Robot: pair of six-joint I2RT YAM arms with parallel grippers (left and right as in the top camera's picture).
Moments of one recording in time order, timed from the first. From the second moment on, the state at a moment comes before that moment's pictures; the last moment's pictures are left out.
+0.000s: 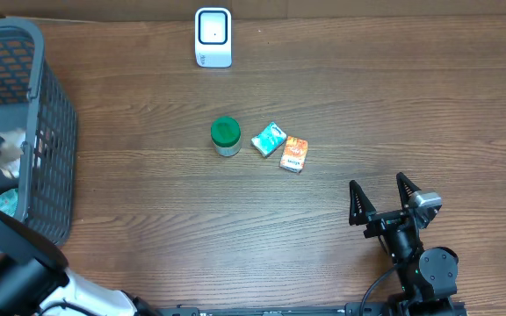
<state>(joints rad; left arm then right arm) 0.75 1.86 1.63 -0.83 0.03 -0.23 0.16 0.01 0.02 -0.03 -0.07 0.25</state>
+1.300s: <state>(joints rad) 0.08 1.35 1.43 -1.16 0.15 0.13 0.16 0.01 0.02 -0.03 -0.07 0.25</state>
